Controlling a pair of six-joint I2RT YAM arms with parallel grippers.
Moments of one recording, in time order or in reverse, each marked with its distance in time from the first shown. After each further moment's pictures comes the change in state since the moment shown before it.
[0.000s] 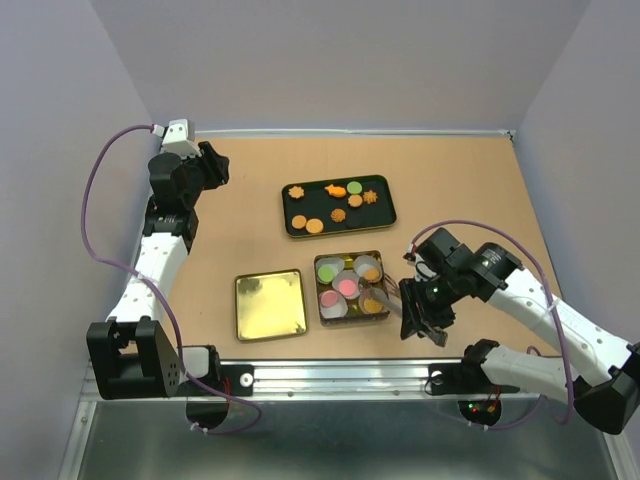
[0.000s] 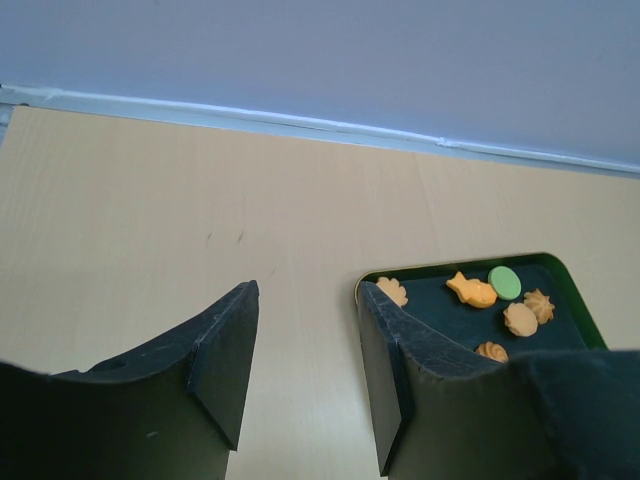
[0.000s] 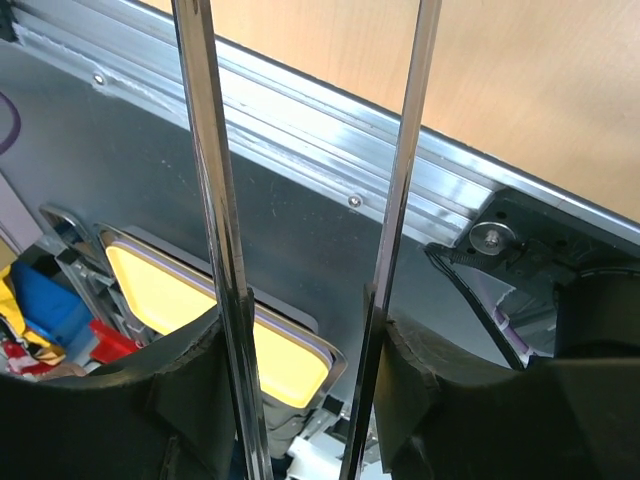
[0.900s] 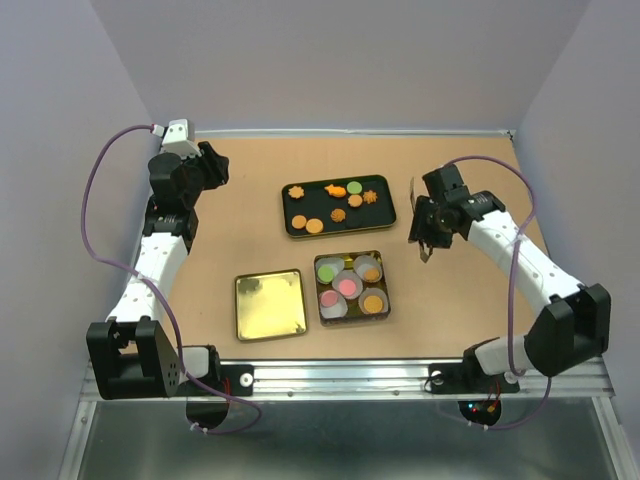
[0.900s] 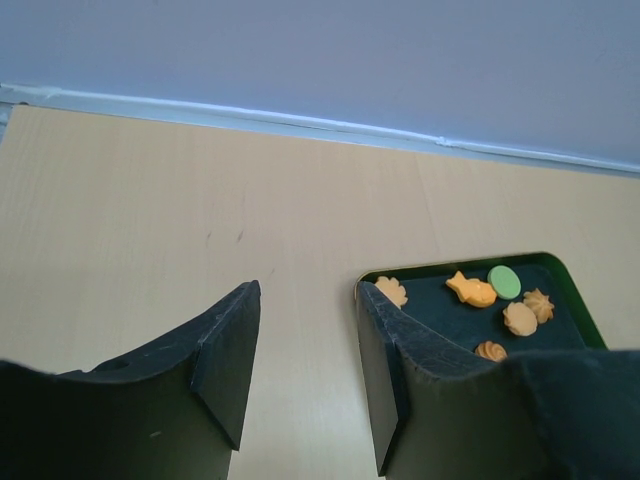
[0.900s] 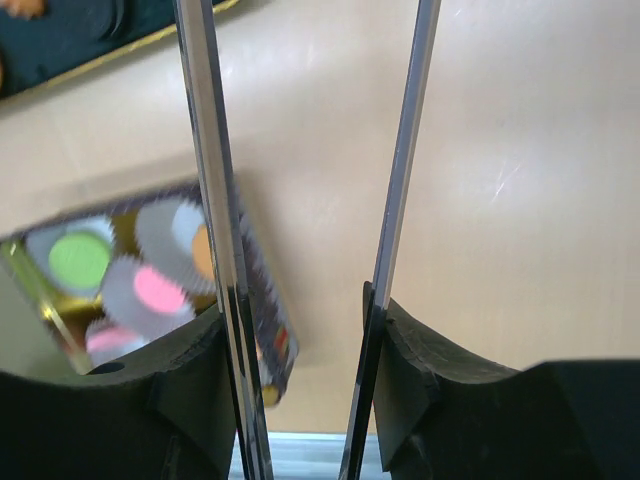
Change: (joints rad) left arm 0.000 0.000 0.000 -0.001 0.000 -0.001; right arm -0.323 0.344 0.233 0.356 0.505 0.013
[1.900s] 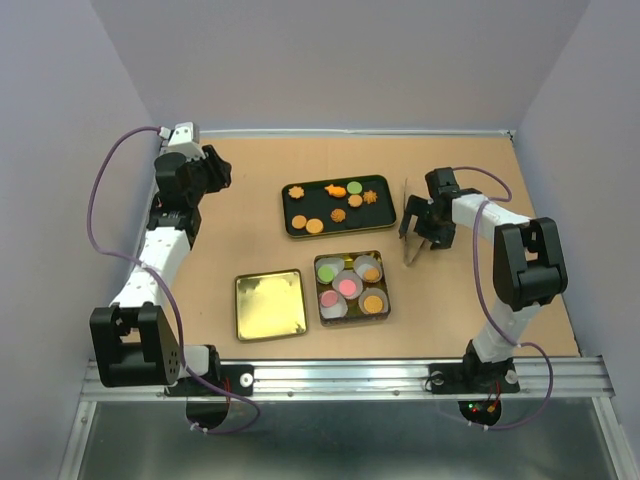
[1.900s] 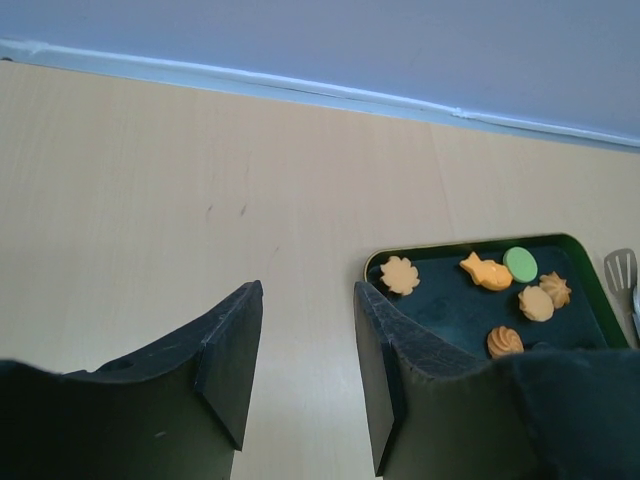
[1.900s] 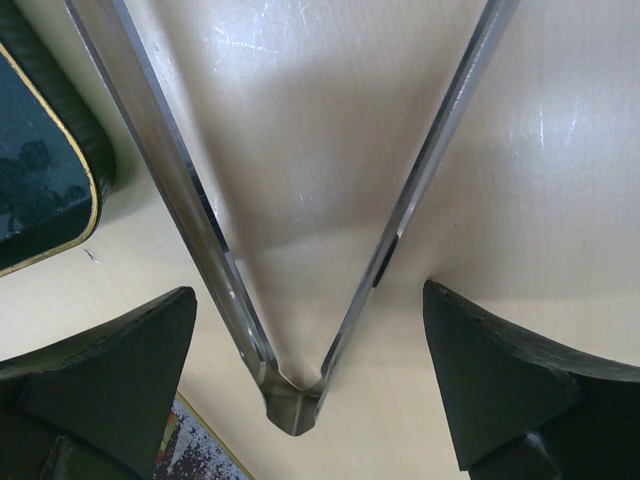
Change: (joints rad) left arm 0.000 0.057 0.000 -0.014 0.000 0.000; right arm -0.216 0.441 -0.034 0.359 -0.103 -0.063
